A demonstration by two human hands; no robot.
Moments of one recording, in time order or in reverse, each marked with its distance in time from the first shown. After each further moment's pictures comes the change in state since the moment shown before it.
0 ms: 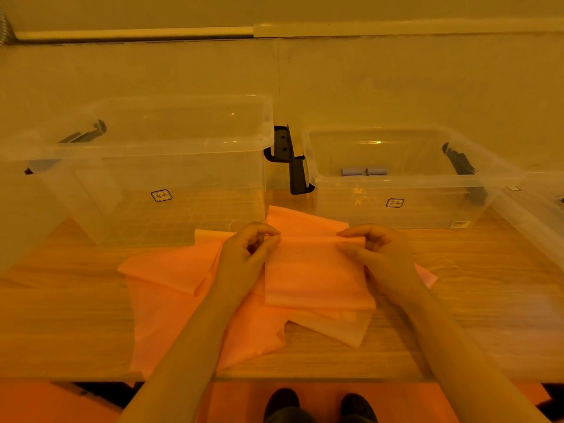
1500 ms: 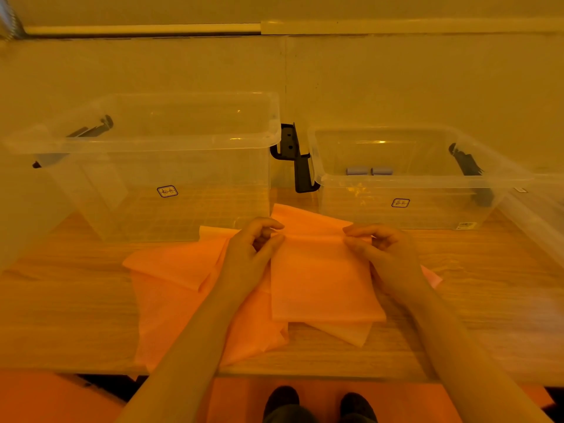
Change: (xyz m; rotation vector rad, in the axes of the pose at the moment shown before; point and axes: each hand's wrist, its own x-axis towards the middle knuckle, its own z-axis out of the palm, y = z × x) left_hand 0.003 -0.001 0.000 0.033 -0.029 0.022; right_hand 0.003 -0.001 0.000 -0.006 -0.013 -0.026
